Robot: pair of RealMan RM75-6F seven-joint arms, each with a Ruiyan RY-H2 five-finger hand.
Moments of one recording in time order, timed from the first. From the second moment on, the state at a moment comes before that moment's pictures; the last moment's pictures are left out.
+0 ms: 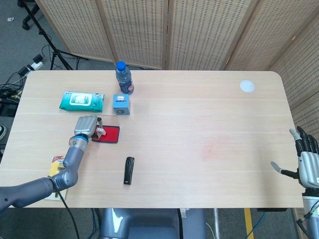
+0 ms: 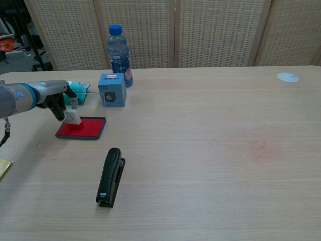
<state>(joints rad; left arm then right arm) -0.89 -1.62 -0.17 -1.14 0.51 0.77 0.49 0.12 -1.16 0.17 -1.50 -1.38 1.44 0.21</state>
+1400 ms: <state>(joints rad) -0.75 -1.32 -0.11 -1.30 0.57 0.76 0.35 0.11 -1.16 0.16 -1.52 -1.40 1.45 0.20</state>
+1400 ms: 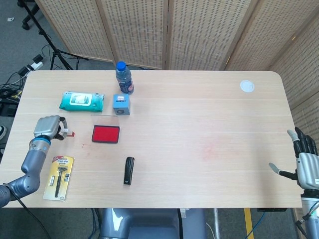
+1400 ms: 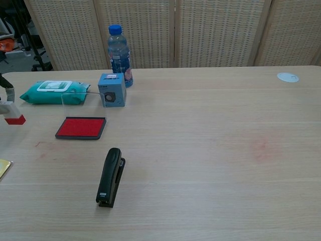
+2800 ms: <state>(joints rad) -0.69 -1.46 -0.11 -1.05 0.70 0.66 0.26 0.11 -1.16 0.16 -1.53 -1.39 1.45 0.20</state>
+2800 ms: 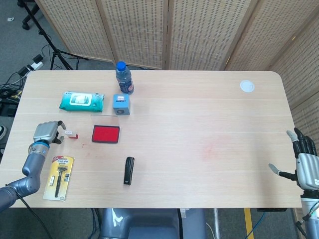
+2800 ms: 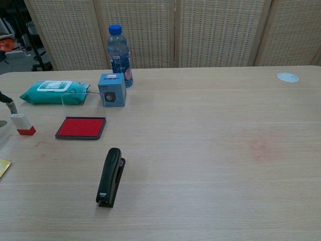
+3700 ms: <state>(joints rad) -0.54 -1.18 -0.12 -1.44 0.98 0.96 0.10 0.10 -1.15 0.15 -1.55 -1.41 1.47 0.20</state>
